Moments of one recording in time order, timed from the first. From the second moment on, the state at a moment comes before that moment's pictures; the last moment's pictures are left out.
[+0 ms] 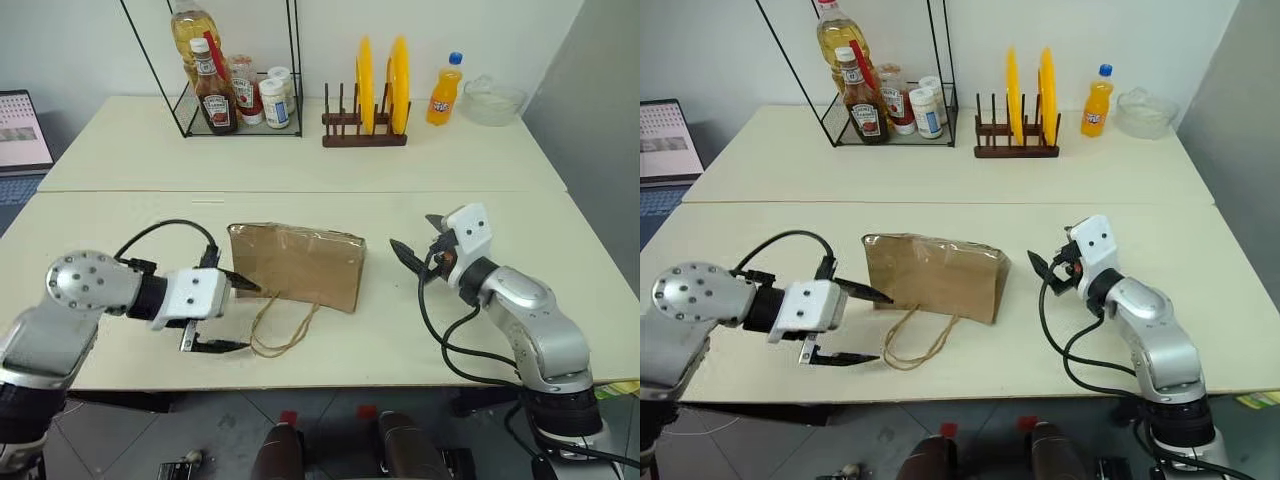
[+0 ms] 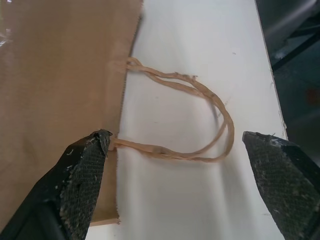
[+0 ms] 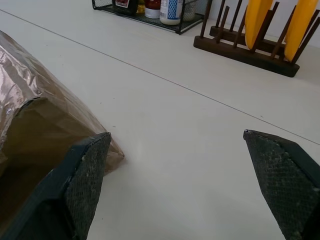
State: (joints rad) left arm -0.21 1.03 0.02 -0.22 -0.19 0.05 -1.40; right arm -0.32 -0.37 0.01 -0.38 0.20 0.63 0.47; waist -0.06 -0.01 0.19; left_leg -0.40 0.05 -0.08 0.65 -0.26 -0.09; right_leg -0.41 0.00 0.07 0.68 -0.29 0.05
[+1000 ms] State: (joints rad) left arm -0.33 0.79 -0.05 -0.15 -0.39 0.39 -1.19; right arm -0.20 -0.64 0.18 -0.36 0.17 0.25 0.81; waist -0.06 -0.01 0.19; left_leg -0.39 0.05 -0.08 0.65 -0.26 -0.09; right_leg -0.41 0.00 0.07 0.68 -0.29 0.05
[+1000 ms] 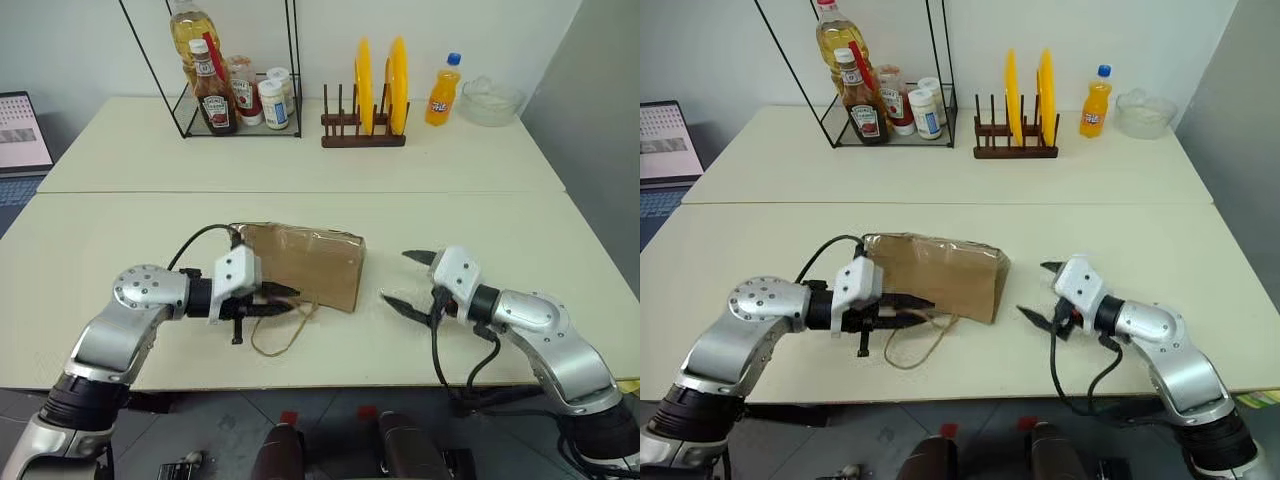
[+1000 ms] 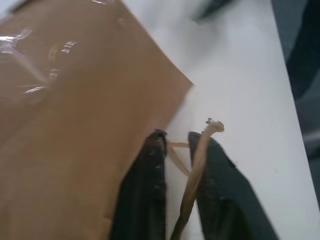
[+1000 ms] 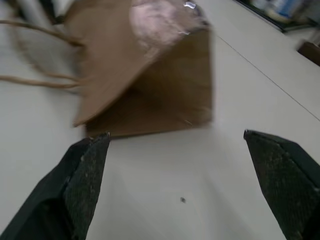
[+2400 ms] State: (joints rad) left arm -0.45 0.70 0.11 -0.20 -0.71 0.87 -0.86; right arm -0.81 -0.31 0.65 0.55 -0.91 -0.87 0.24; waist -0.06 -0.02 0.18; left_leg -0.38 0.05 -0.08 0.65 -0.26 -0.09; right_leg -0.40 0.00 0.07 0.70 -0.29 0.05
